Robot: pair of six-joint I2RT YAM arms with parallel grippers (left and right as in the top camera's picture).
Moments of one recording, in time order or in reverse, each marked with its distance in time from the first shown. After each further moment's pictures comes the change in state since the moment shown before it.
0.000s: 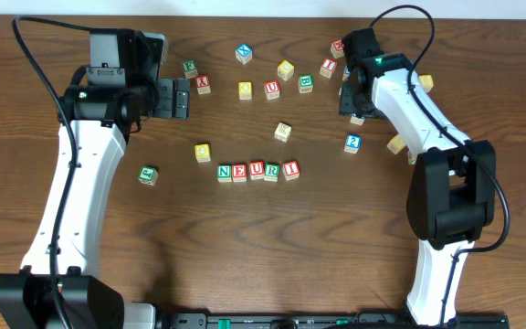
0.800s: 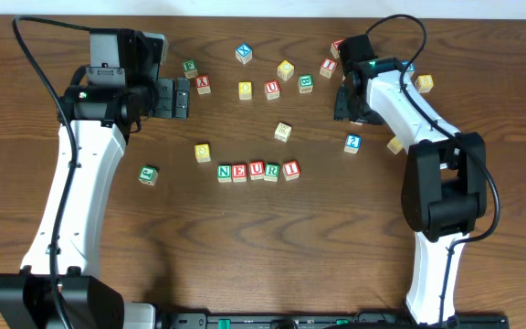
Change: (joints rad) left arm 0.000 0.000 0.000 0.000 0.000 0.000; right arm 0.000 0.062 0.000 0.020 -0.064 0.027
